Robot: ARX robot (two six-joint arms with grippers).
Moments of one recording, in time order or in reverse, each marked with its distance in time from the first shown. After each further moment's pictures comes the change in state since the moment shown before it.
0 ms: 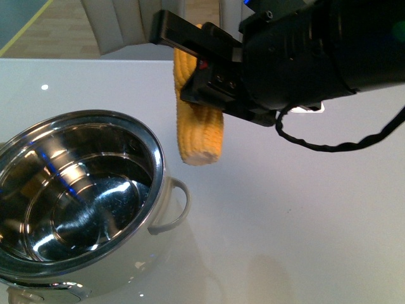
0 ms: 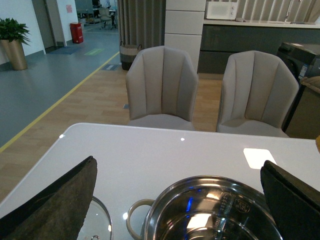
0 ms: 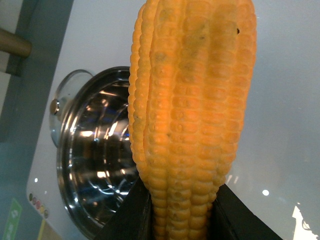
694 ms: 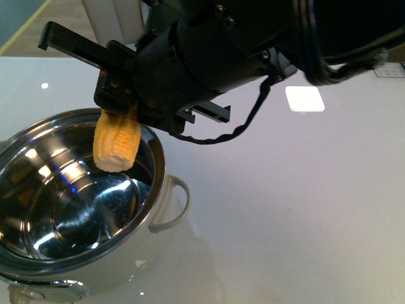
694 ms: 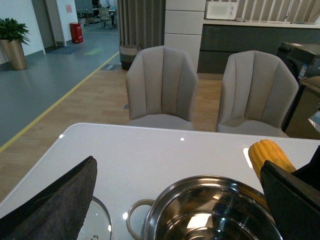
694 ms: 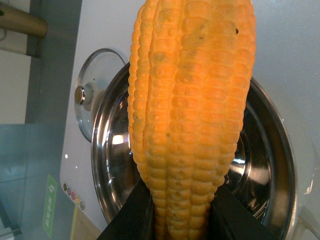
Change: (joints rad) left arm 0.000 0.000 0.000 0.000 0.000 0.000; right arm 0.145 0.264 0.287 -0.073 -0.023 0.163
